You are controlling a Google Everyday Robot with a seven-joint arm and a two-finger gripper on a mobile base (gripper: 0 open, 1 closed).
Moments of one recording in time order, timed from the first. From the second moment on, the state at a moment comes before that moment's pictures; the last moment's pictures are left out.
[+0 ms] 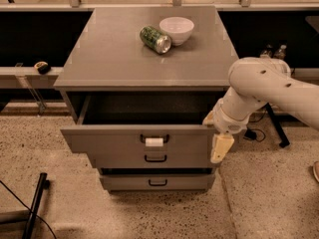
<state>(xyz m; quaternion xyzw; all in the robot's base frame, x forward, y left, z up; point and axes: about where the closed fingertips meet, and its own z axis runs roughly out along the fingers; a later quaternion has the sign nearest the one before) 0.545 -0.170 0.690 -0.72 0.69 0.04 0.11</state>
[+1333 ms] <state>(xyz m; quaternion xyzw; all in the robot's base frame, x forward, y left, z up) 0.526 -0.160 0.689 -0.72 0.69 0.05 0.08</state>
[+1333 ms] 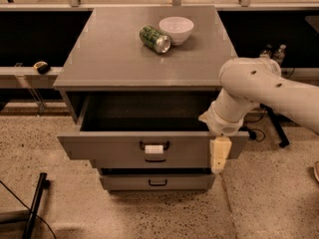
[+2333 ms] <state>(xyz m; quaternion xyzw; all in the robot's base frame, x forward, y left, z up) 0.481 -0.148 0.669 -0.76 0.64 0.04 0.00</state>
